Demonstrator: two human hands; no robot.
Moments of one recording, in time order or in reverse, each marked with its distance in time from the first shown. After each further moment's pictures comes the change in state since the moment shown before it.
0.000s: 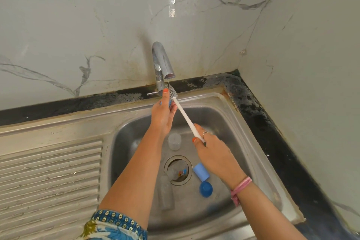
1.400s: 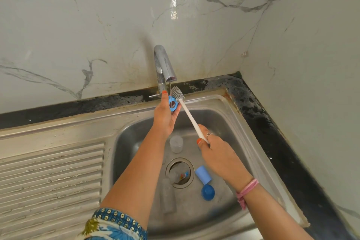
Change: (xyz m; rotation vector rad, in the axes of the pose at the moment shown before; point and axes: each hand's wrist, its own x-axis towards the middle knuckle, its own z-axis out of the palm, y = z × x) left_hand 0.005 0.003 0.006 -0.097 0.040 -0.073; right_hand 0.001 0.002 -0.008 0.011 -0.005 -0.012
